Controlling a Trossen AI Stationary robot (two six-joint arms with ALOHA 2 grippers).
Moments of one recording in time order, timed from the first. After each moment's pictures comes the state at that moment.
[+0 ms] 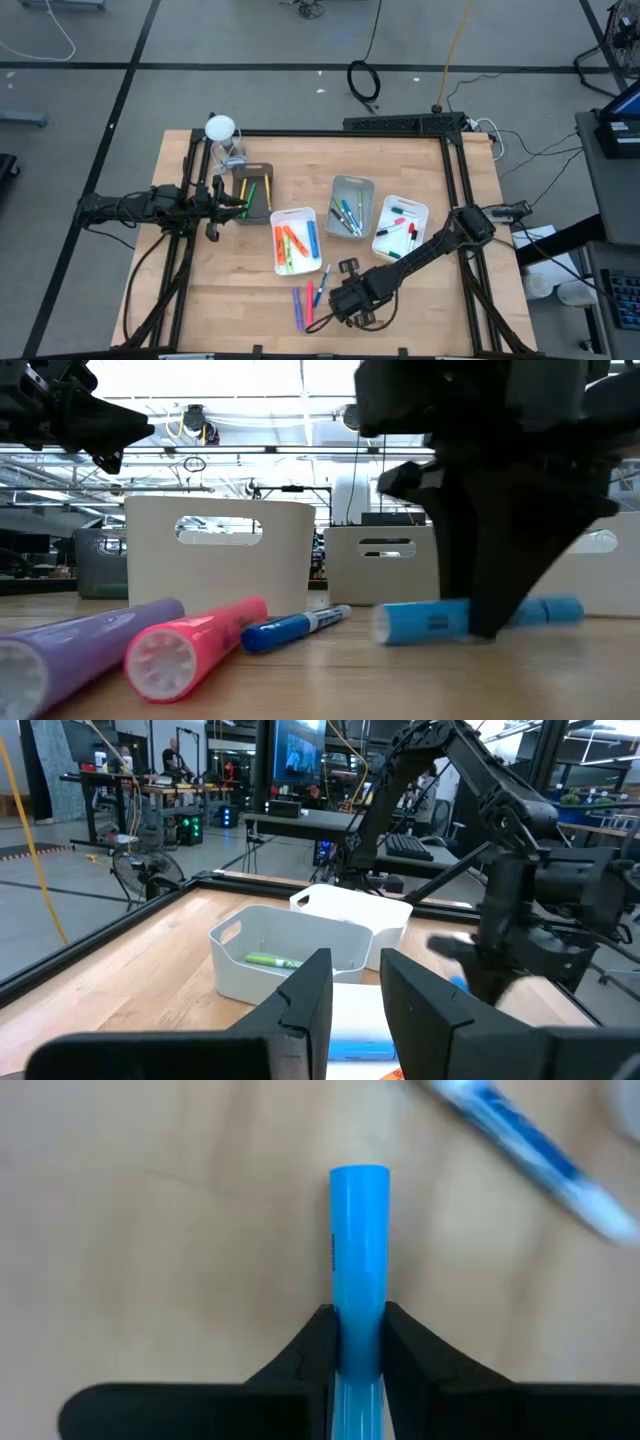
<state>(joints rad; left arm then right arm) -0.06 0.05 0.11 -0.03 -0.11 -0.11 0.52 2.09 1.48 -0.72 0.11 0.23</state>
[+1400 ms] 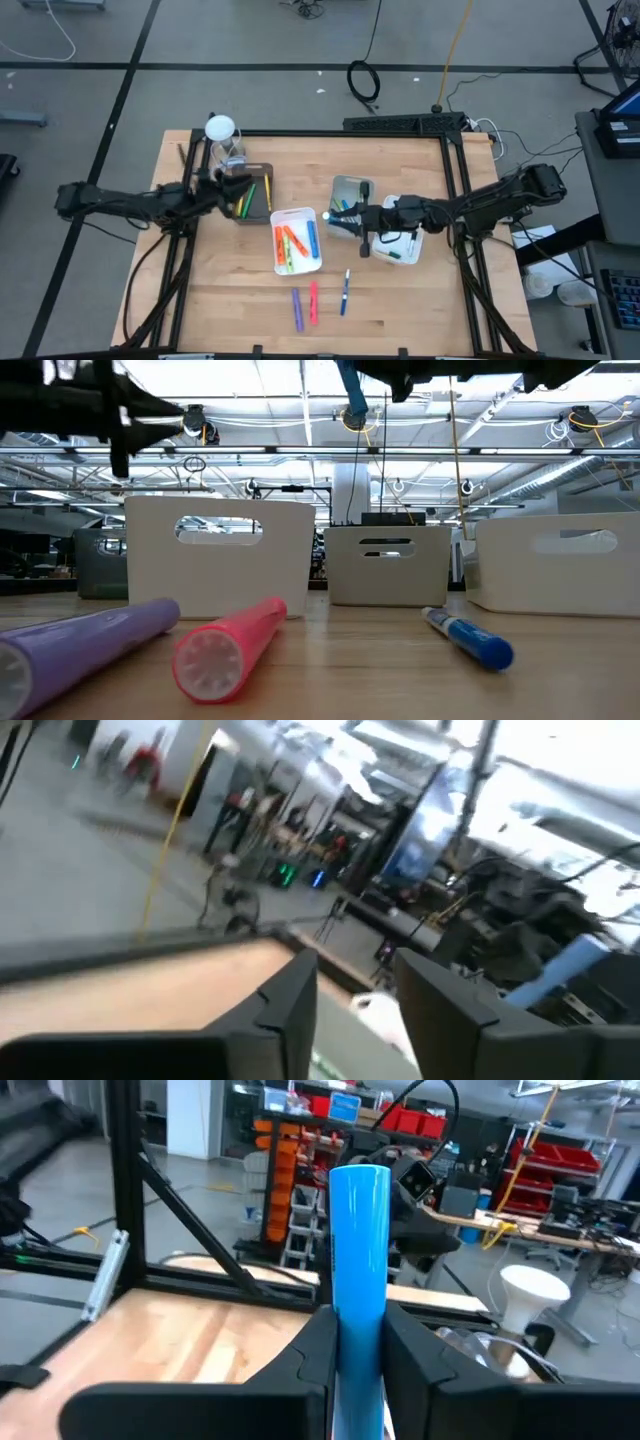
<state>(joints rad) -0.05 0.41 0.11 0.49 -0.47 -0.43 0.18 1.39 0.73 0.68 0.18 -0.14</state>
